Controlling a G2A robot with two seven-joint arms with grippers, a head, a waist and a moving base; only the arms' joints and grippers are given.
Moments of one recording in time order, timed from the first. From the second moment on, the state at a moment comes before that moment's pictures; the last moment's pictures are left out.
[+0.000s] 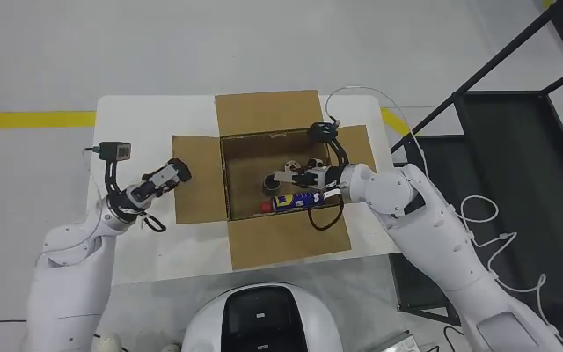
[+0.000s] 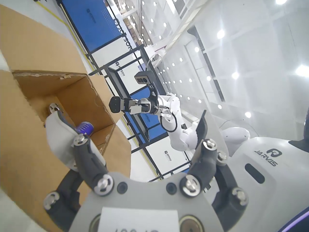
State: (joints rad) left arm 1.31 -1.18 -1.57 -1.52 -0.37 -0.56 -1.01; right arm -1.10 -1.01 1.11 -1.79 -0.31 0.12 0.85
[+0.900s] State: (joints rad) left arm 1.13 -1.15 -1.51 -1.24 -0.21 -0.33 -1.00; right arm -1.10 -1.01 1.11 -1.79 -0.31 0.12 0.85
